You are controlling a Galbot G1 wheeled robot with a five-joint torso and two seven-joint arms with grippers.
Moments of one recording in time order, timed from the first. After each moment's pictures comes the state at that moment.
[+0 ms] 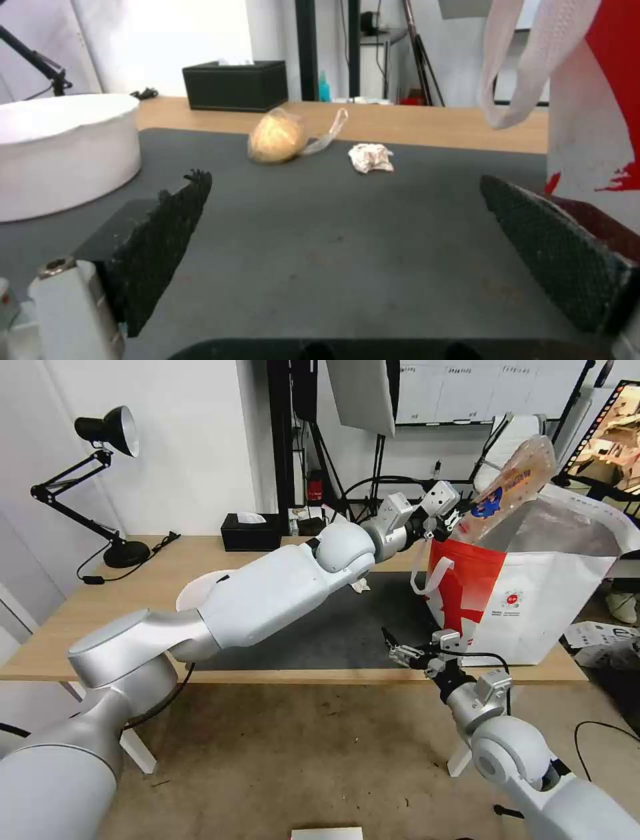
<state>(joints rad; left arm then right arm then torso) -0.17 -1.39 0.69 -1.26 -0.77 0.03 0.12 -1.22 0.88 0.25 2.04 0.65 -0.09 0.16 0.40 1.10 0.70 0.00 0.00</state>
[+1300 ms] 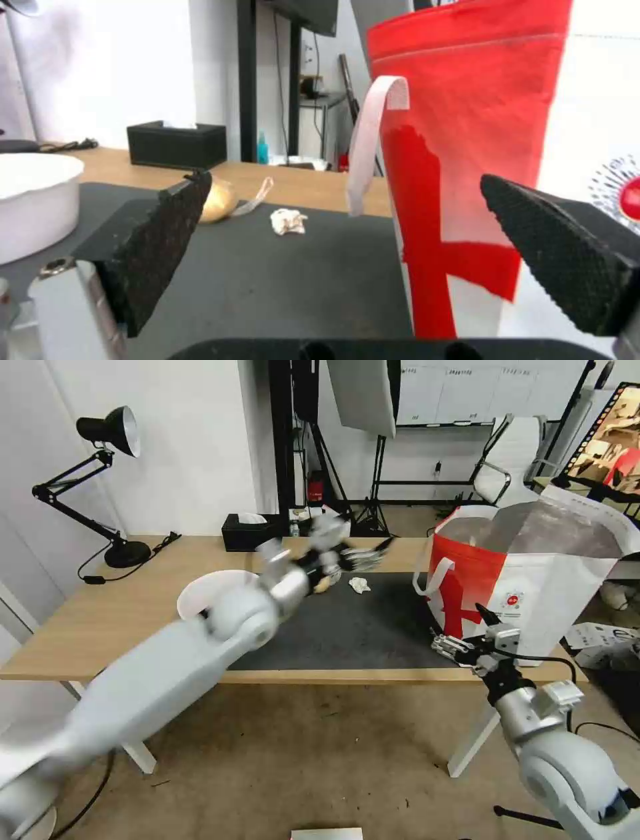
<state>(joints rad) 0.55 -0.85 0.18 -1.95 -0.79 0.08 -0.04 -1.53 0.88 0.56 2.24 0.57 0.00 0.18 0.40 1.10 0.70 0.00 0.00</state>
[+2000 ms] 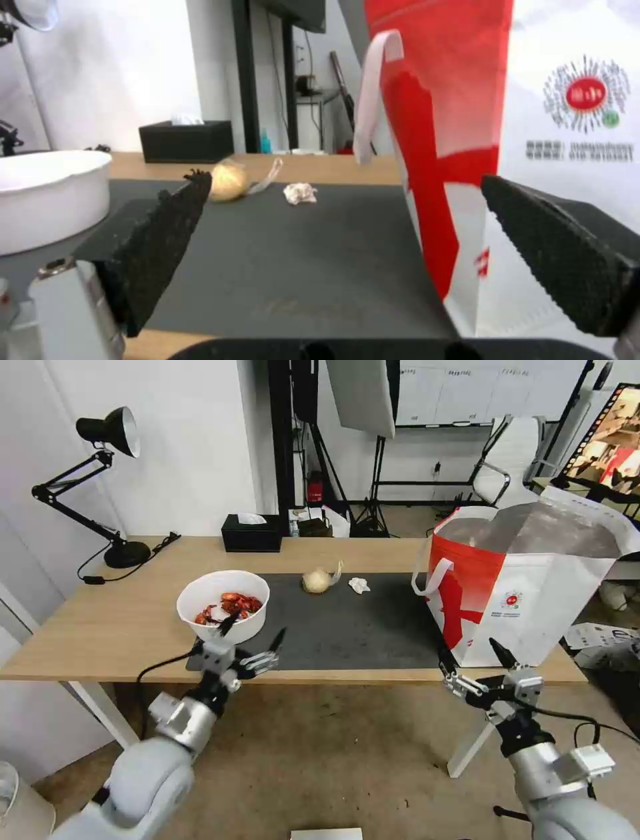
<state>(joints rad) 1.48 -1.03 -0.42 -2.19 -0.33 -0.04 -0.10 -1.78 1.07 0.62 2.29 0.46 0.14 0.08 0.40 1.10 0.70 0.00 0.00</state>
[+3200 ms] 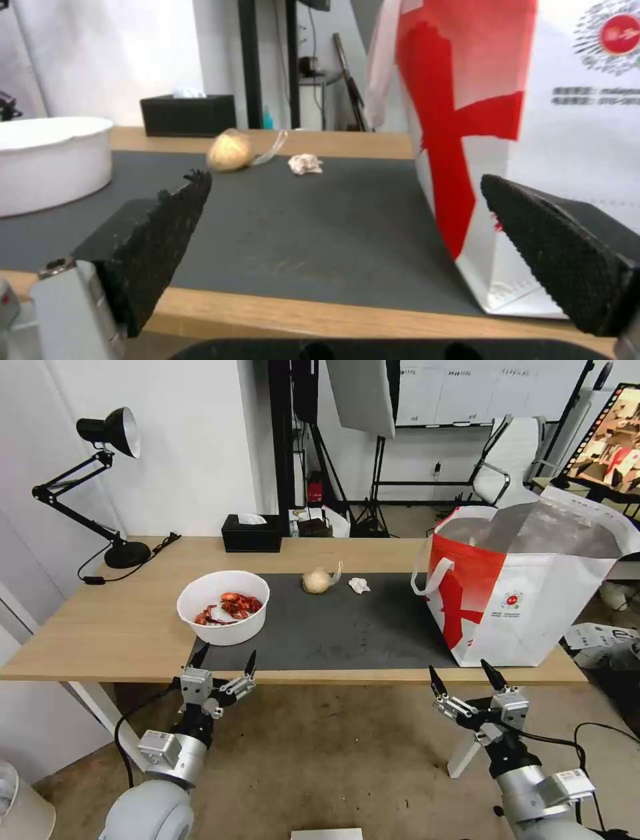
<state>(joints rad) 1.57 -1.13 -0.43 -2.21 -0.33 0.02 -0.15 -1.78 1.08 0.56 2.25 0.40 0.15 0.09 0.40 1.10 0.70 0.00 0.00</state>
